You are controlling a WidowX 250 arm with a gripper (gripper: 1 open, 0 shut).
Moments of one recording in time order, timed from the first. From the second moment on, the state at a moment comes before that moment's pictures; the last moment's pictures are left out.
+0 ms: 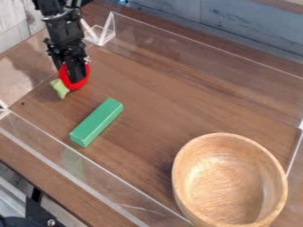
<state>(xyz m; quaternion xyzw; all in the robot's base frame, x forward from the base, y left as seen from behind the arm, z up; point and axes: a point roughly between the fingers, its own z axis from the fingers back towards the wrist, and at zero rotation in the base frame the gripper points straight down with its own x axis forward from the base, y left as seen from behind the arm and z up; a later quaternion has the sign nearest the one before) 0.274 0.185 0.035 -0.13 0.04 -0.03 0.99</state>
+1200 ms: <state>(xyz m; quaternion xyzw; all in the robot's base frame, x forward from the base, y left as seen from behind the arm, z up) 0.277 0.124 0.036 -0.20 0.09 -0.21 0.95</state>
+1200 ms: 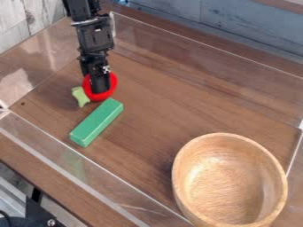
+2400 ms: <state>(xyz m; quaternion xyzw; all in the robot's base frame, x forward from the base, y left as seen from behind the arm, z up) 0.265 0.063 0.115 -0.23 0.05 -0.19 0.95</state>
